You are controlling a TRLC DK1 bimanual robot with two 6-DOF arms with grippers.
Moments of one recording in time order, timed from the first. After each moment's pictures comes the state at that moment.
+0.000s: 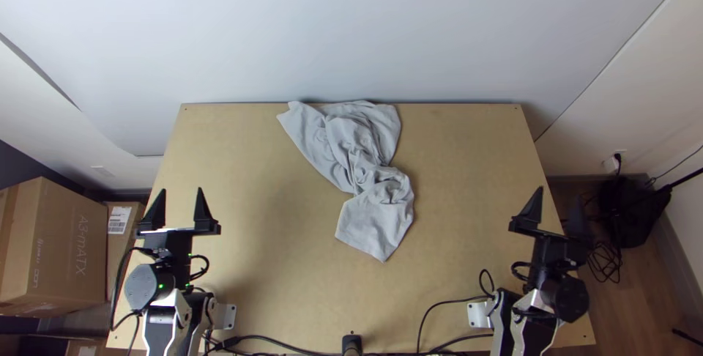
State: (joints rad) left arm 0.03 0.05 0.22 0.13 -0.09 0.07; right arm -0.34 0.00 0.19 0.23 -0.09 0.10
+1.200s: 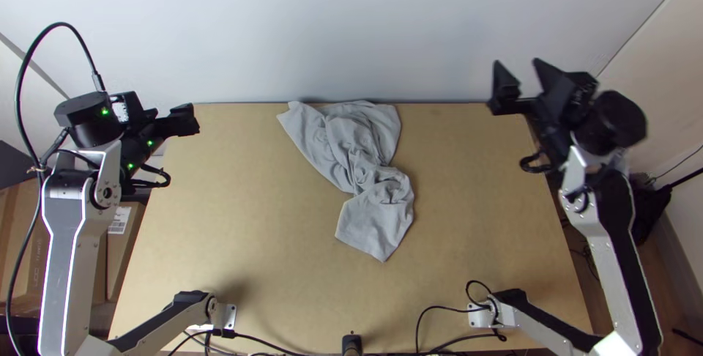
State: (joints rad) left arm 0.01 1.12 1.52 -0.75 -0.09 -0.13; right arm 0.22 1.13 1.40 -0.21 0.01 0.07
